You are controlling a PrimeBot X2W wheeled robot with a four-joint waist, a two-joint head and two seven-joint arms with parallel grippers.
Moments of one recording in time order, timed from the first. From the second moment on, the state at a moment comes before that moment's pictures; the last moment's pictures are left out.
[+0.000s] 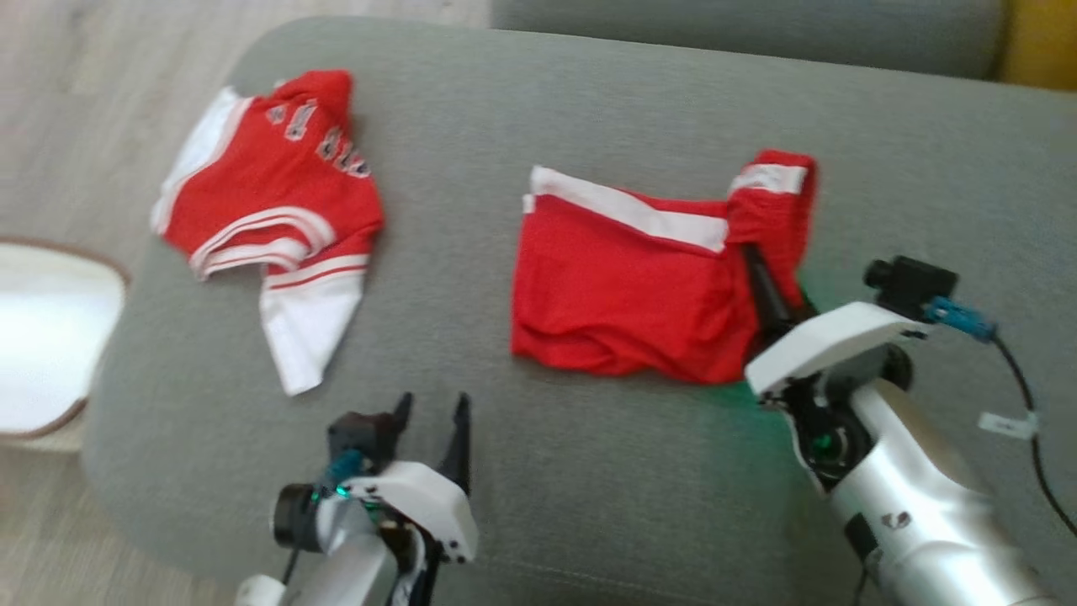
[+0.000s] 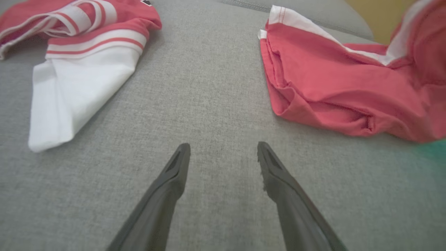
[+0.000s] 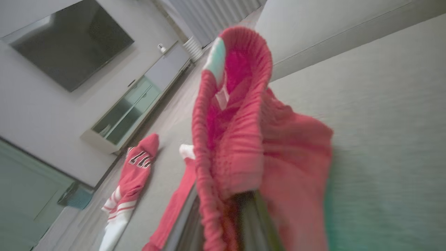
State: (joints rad) left arm -0.24 0.04 -0.53 0.63 -0.43 0.16 -0.26; right arm -0.50 -0.16 0.47 0.68 0.92 0.12 -0.14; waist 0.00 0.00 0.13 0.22
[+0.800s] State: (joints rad) left arm -0.24 0.04 -0.66 0.59 -0.41 0.21 -0.26; right arm -0.58 -0.09 0.38 0.82 0.59 0.12 -0.25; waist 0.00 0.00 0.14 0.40
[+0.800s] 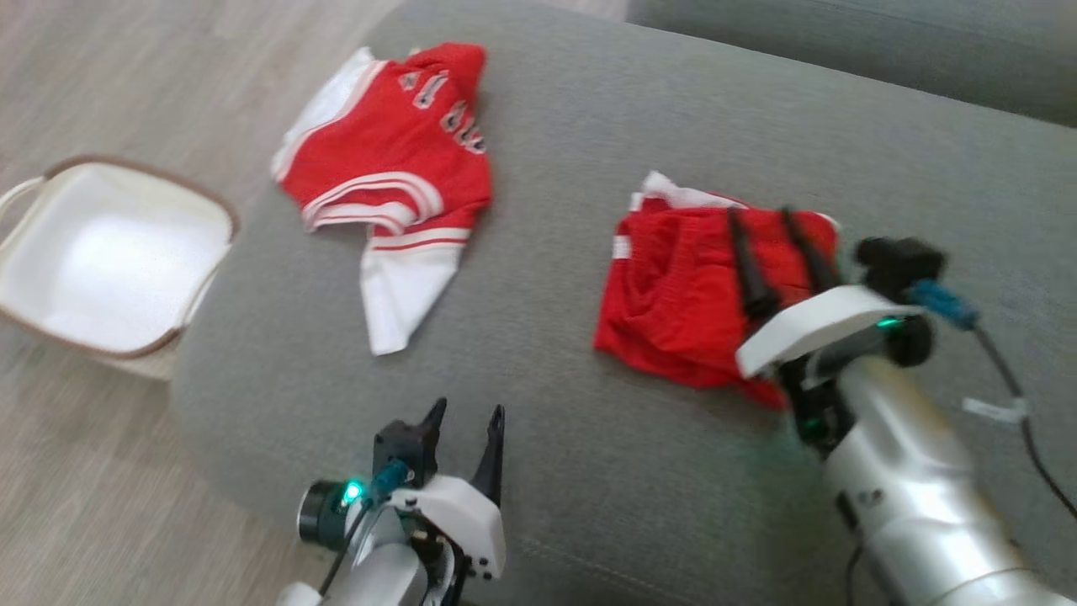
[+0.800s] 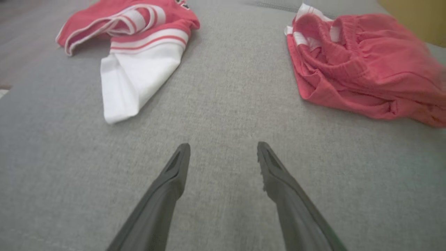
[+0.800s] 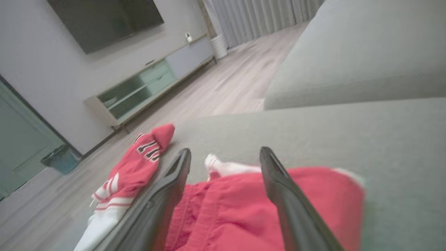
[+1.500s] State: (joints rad) left arm -0.16 0.04 -0.41 0.48 -0.25 0.23 -0.26; right arm -0.26 -0.06 0.03 0.65 0.23 0.12 -0.25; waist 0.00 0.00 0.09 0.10
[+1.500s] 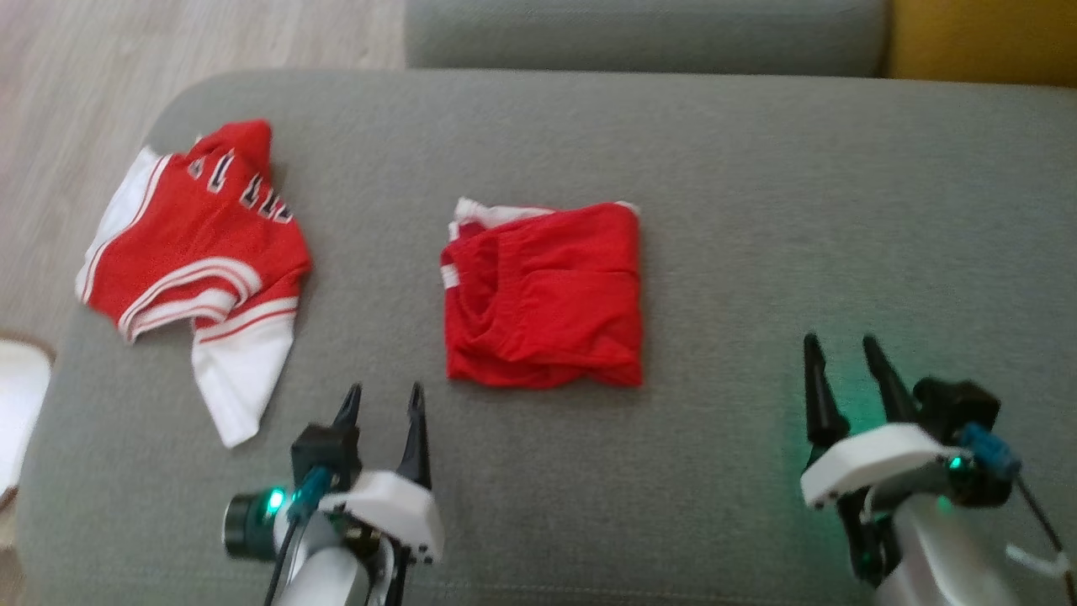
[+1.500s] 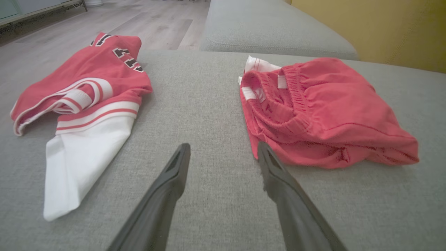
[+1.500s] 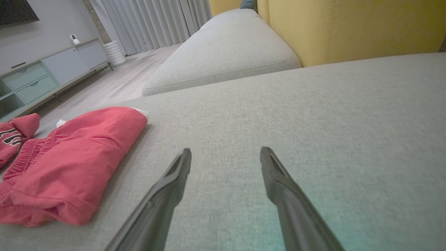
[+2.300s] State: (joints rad) left arm -0.14 0.04 -0.43 0.43 -0.23 0.19 -0.26; right arm -0.42 -0.06 0.26 0.76 0.41 0.12 -0.25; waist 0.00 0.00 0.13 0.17
